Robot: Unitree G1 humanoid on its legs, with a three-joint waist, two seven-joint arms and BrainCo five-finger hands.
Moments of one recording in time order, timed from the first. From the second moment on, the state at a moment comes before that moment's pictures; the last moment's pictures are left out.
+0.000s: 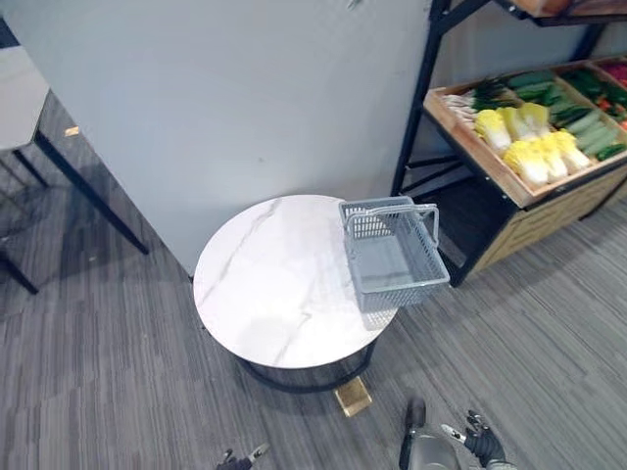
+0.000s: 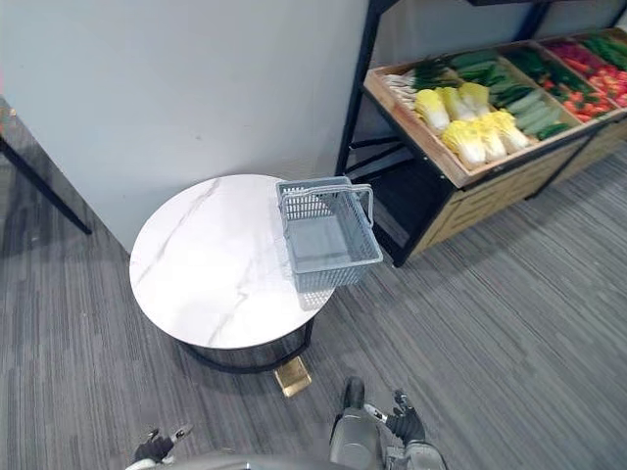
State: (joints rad) left arm 0.16 0.11 0.13 1.10 -0.37 -0.12 0.17; right arm 0.10 -0.15 0.00 1.11 0.18 -0.36 0.01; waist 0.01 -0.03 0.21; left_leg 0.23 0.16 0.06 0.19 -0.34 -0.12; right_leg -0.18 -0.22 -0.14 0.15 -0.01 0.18
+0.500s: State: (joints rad) left arm 0.18 0.07 0.15 1.11 -0.45 -0.15 0.21; right arm 0.07 -0.16 0.07 1.12 0.18 -0.34 -0.02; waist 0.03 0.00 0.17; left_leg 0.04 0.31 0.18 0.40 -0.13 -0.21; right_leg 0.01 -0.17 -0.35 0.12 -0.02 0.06
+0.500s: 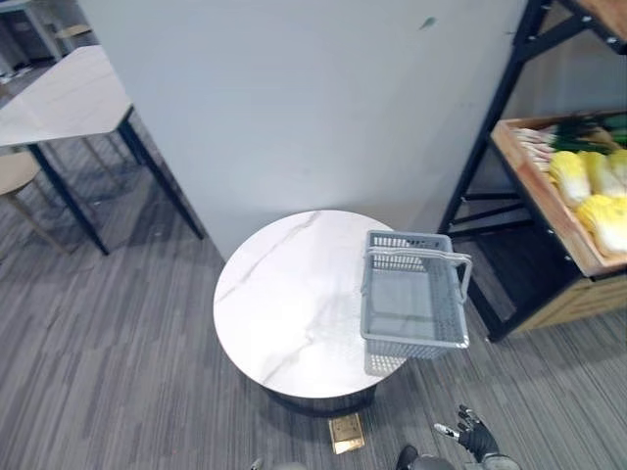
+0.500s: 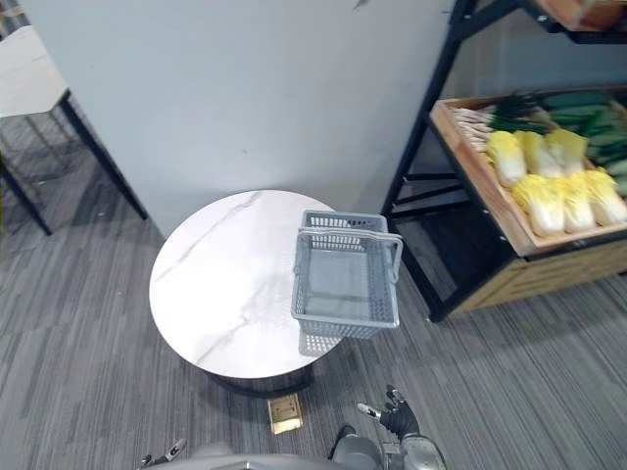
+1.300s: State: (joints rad) left arm 0.14 0.19 -0.02 1.01 -0.19 -0.12 0.17; right arm -0.18 -0.36 -0.29 0.55 -0.13 -0.18 -0.71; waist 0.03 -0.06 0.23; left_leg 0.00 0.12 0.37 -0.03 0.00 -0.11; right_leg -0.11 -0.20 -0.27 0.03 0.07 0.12
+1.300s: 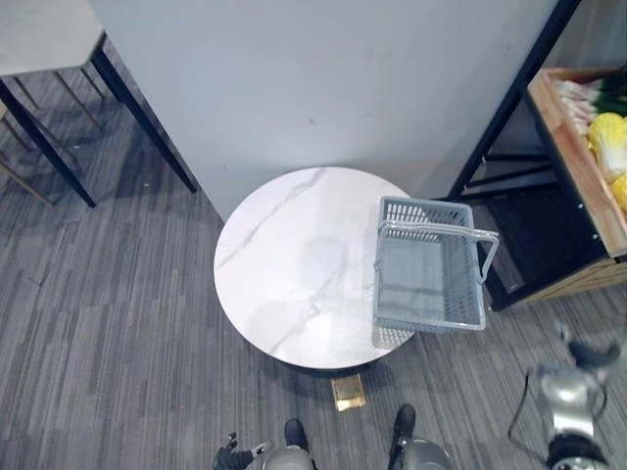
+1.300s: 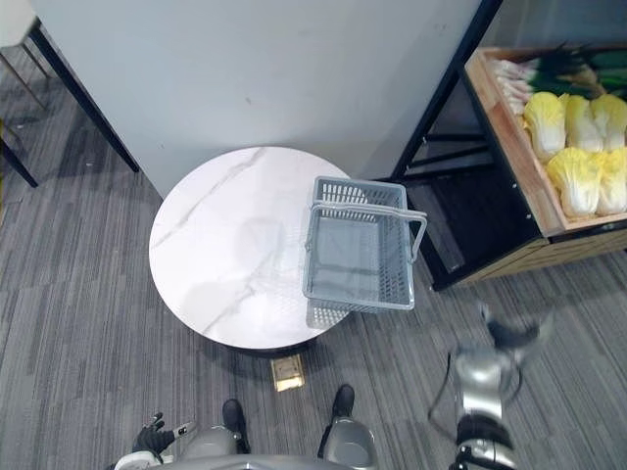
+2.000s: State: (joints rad) left arm 0.13 0.20 -0.04 0.96 -0.22 -0.10 0.14; right arm -0.55 -0.77 0.26 0.50 -0.43 -0.27 -0.18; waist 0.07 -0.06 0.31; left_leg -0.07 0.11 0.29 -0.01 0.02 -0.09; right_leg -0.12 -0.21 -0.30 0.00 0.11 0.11
